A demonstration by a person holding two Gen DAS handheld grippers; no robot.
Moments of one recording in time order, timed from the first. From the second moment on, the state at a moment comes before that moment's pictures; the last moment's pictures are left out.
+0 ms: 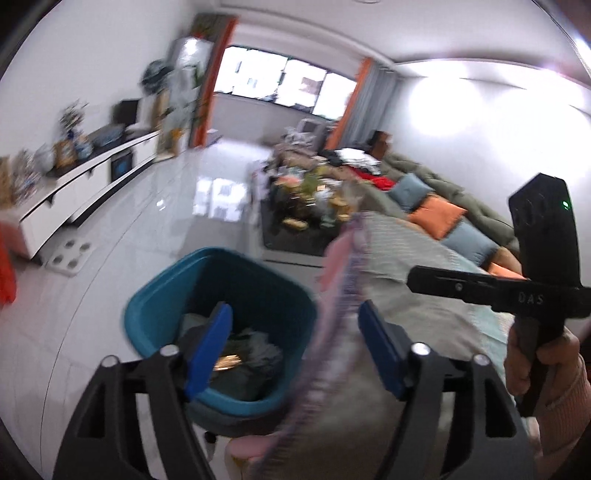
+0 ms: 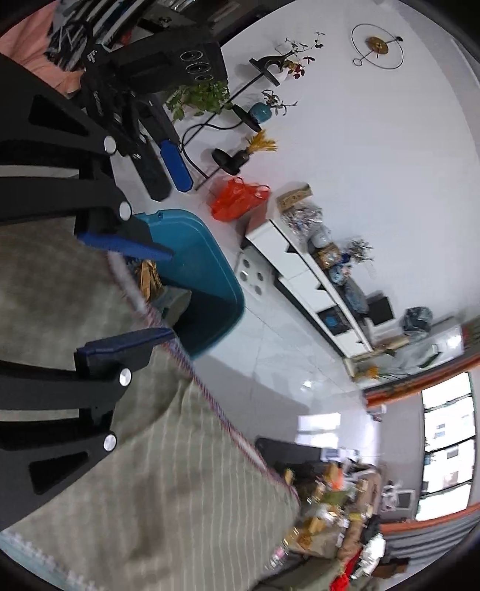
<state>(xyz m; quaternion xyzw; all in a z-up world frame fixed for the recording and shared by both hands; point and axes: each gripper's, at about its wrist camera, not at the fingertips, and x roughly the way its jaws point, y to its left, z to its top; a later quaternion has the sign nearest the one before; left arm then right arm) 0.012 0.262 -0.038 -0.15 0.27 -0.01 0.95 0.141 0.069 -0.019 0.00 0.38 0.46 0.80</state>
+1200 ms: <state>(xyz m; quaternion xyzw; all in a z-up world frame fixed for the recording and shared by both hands) 0.049 -0.055 -0.069 -0.02 0.36 -0.34 0.87 0.050 -0.253 -0.054 0.07 0.38 0.15 0.91</state>
